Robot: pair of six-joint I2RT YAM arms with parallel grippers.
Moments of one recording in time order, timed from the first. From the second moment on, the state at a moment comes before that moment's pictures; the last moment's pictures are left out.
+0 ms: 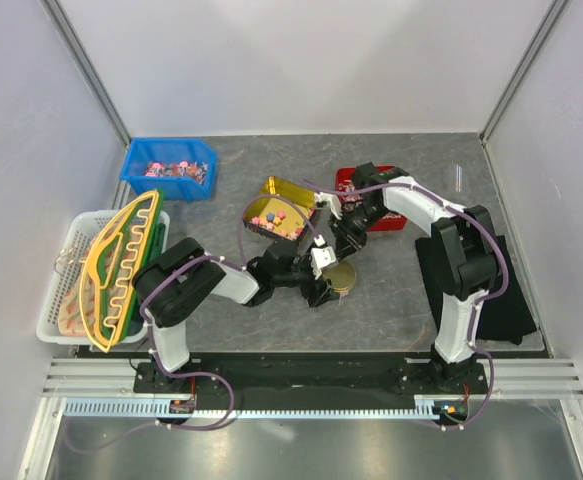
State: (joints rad) left arm -0.83 1.85 0.68 0.74 0.48 0.17; right arm 0.39 1.97 1.49 -1.02 -0.78 -0.72
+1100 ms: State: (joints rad) left arm -0.83 1.85 0.68 0.74 0.47 0.17; right arm 0.36 1.76 1.28 -1.10 -0.68 -0.75
